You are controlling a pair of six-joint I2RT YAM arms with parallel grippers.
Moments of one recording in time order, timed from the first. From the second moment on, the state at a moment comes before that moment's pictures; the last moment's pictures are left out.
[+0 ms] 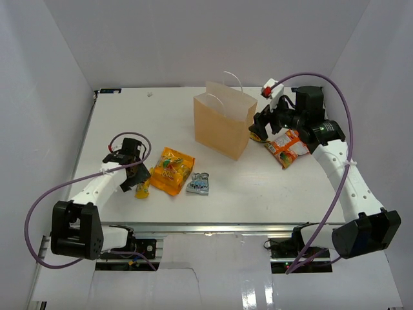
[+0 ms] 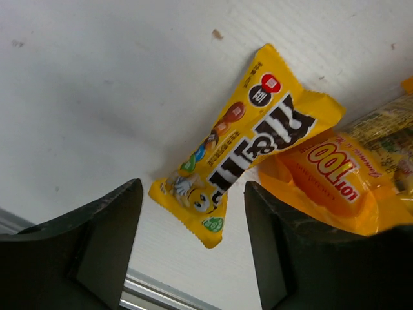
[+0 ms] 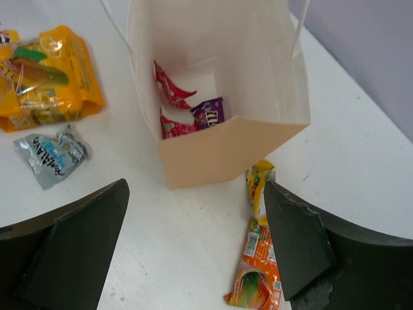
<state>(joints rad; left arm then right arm) -0.19 1.25 0.77 -0.77 -0.34 -0.75 0.28 1.28 1.36 -0.53 -0.51 -0.40</state>
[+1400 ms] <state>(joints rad) -0.18 1.69 1.65 -0.09 0.50 -0.91 0.12 1.14 1.09 -0.71 -0.95 -0.63</state>
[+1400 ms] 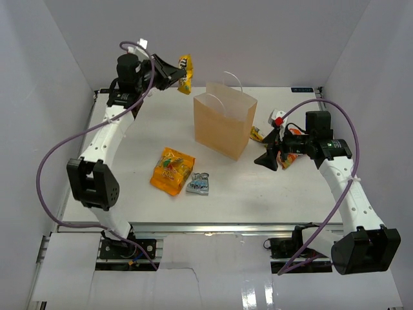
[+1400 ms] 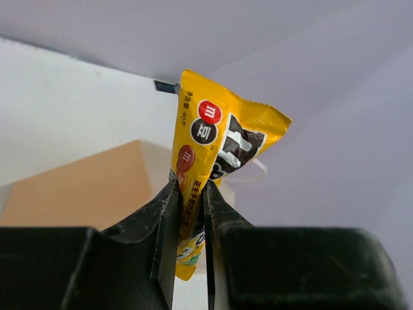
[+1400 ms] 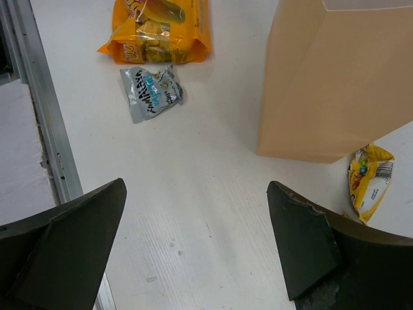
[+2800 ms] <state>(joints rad) -0.37 1.42 1.58 -0.31 0.10 -0.59 0.00 1.46 1.07 -0.56 -0.13 0.01</state>
